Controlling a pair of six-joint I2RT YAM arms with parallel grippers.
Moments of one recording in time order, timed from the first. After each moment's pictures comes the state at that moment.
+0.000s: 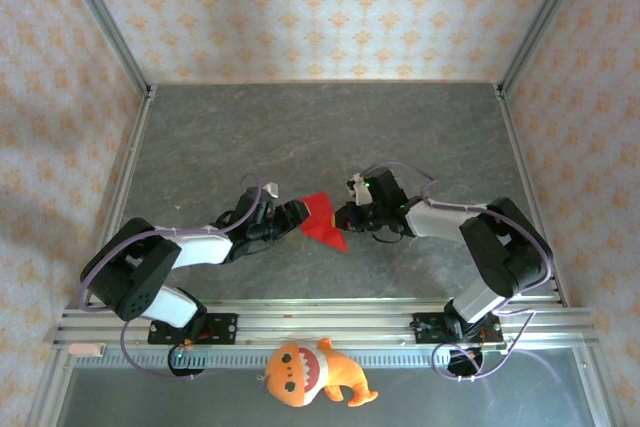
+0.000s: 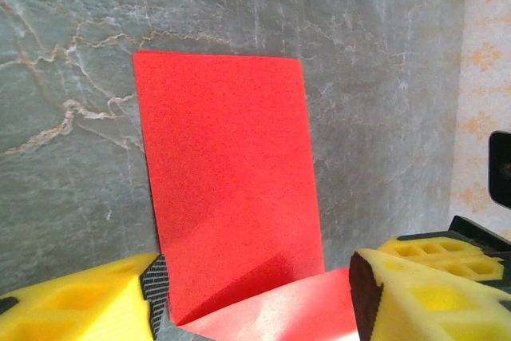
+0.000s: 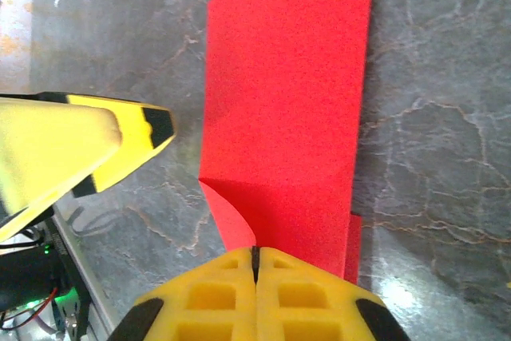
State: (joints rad) left arm -0.53 1.46 0.42 0.40 0.25 -1.09; right arm 0.59 1.58 0.69 0.05 -0.56 0.61
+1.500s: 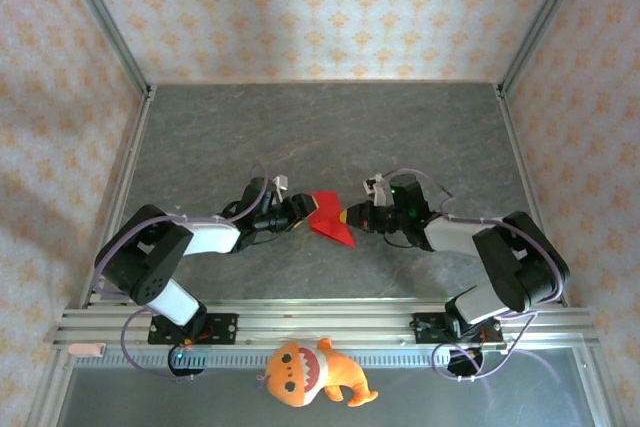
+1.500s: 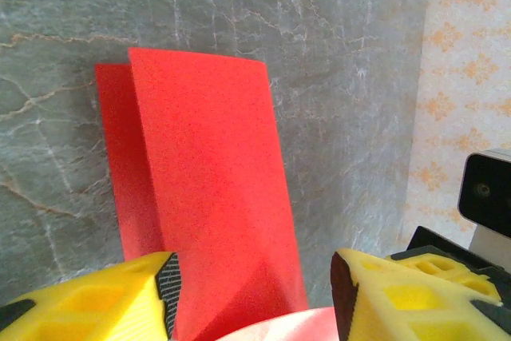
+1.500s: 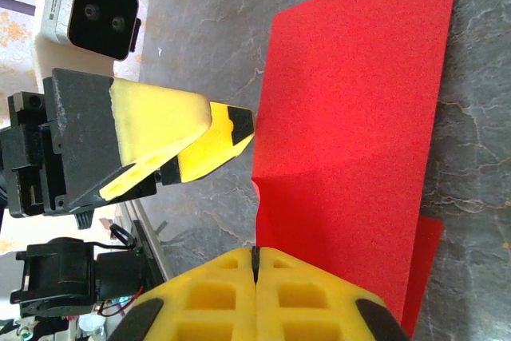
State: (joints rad) left arm -0.52 1.57 0.52 0.45 0.37 -1.12; right arm 0.48 1.48 0.48 0.37 -0.73 0.77
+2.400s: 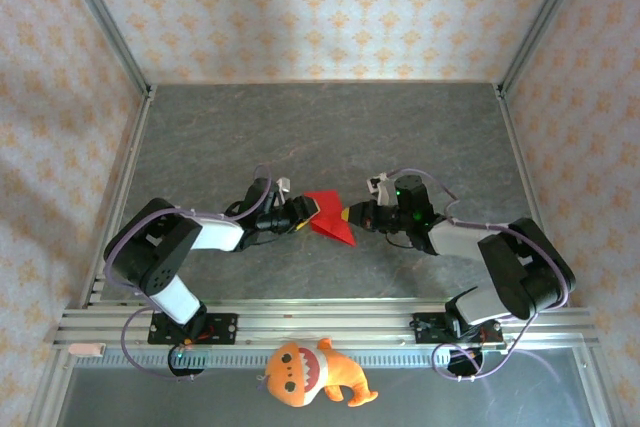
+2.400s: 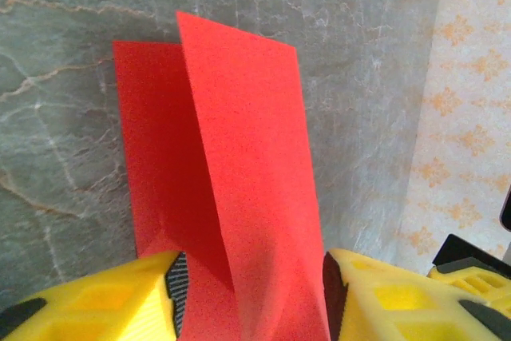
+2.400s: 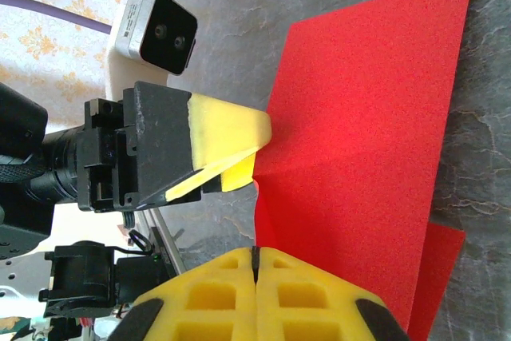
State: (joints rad) left arm -0.52 1.63 0.53 0.48 0.41 -1.15; right arm 0.47 1.43 0.45 0.43 -0.74 0.81
